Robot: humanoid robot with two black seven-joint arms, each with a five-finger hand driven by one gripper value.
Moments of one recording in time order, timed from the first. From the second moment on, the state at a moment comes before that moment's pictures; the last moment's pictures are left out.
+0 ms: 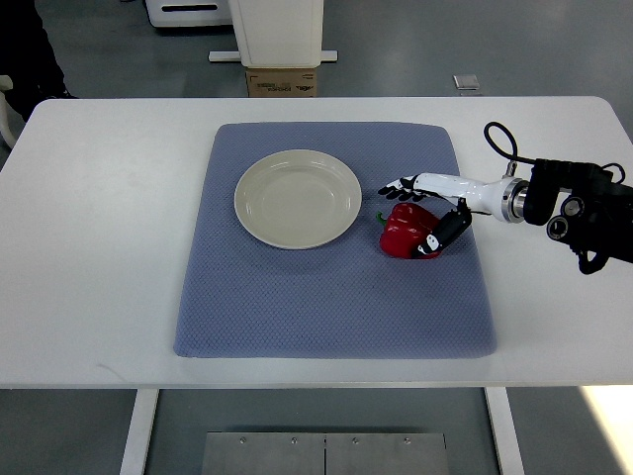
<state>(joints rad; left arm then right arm) -0.01 0.00 -0.21 -0.17 0.05 -0.03 -0.14 1.27 -0.45 -0.29 1.04 -0.77 0.07 0.22</state>
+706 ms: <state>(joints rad) -0.01 0.00 -0.21 -0.17 0.05 -0.03 -0.14 1.27 -0.45 -0.29 1.02 -0.77 0.07 0.23</state>
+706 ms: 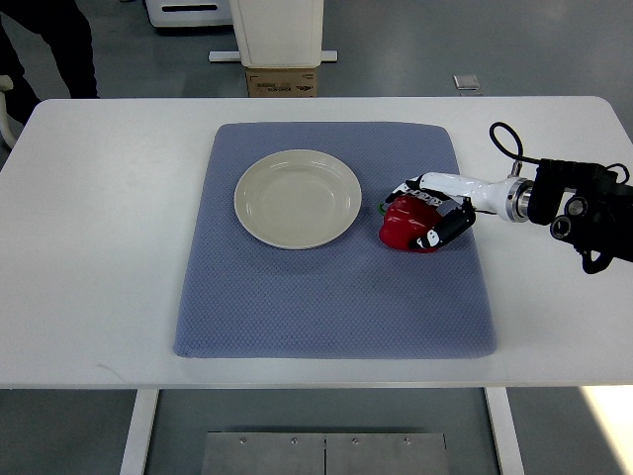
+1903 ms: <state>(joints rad) -0.01 0.00 -0.21 -0.17 0.05 -0.03 -0.14 1.48 0.00 -0.28 0.70 -0.68 0.07 0.18</state>
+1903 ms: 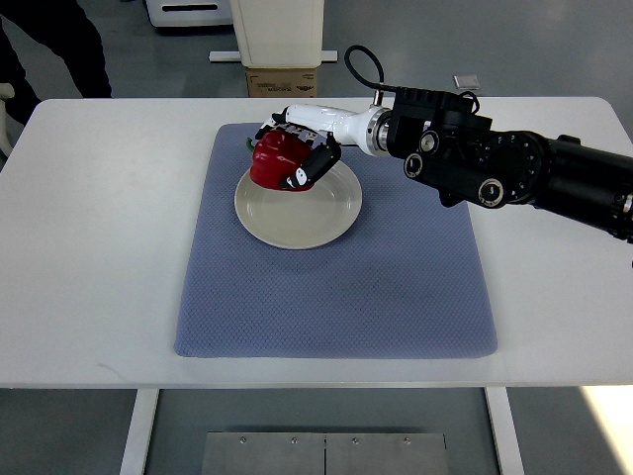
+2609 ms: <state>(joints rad) -0.01 0.00 -0.21 -0.17 0.05 -0.03 -0.14 1.41 0.00 -0.29 0.67 -0.68 0.07 0.19</state>
